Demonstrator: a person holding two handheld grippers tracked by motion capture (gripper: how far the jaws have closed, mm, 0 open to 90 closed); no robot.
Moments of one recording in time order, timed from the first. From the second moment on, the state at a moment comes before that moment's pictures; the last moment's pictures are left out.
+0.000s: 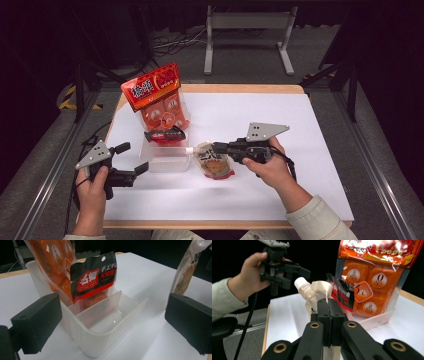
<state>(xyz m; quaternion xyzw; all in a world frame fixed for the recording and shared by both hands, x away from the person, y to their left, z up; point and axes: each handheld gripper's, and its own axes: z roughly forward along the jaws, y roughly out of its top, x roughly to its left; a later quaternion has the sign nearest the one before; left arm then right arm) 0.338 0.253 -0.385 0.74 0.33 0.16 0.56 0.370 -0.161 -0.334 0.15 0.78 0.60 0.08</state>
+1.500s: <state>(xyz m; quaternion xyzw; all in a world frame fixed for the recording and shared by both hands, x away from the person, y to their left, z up) 0.329 0.170 -0.357 0.73 0.22 0.14 0.63 0.361 -0.126 -0.318 0.14 0.74 0.65 0.08</state>
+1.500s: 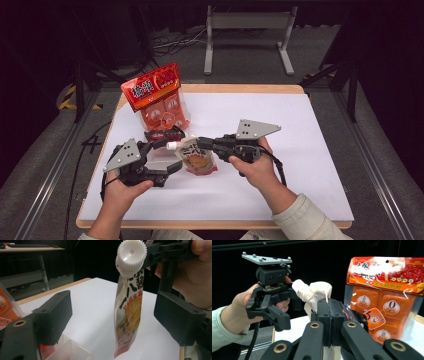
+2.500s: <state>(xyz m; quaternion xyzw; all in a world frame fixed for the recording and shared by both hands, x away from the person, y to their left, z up) 0.329 0.166 -0.356 0.74 0.17 0.09 0.64 0.354 -0.112 -0.323 0.11 0.75 0.65 0.06</state>
